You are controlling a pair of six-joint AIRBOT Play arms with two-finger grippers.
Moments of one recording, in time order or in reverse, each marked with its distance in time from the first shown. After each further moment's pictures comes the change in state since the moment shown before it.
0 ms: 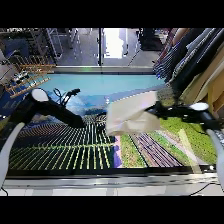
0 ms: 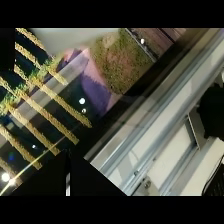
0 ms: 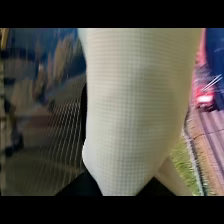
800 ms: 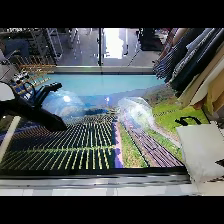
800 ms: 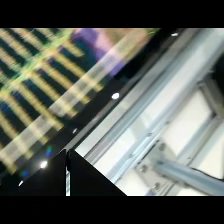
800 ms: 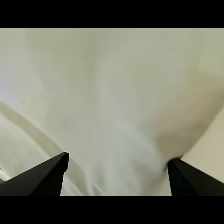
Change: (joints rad) left arm 0.100 0.224 0.012 0.164 -0.183 -0.010; right arm -1.043 0.288 -0.334 -0.657 0.128 0.122
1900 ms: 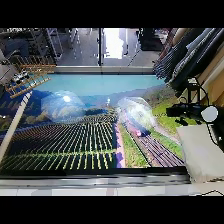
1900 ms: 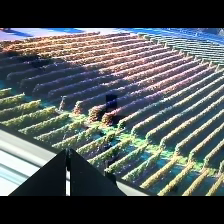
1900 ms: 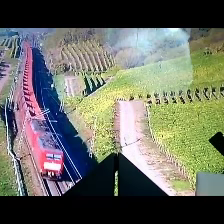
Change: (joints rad) left arm 0.403 0.197 0.049 0.702 0.130 -0.409; right arm 1.228 0.035 0.272 -0.208 -0.364 -0.070
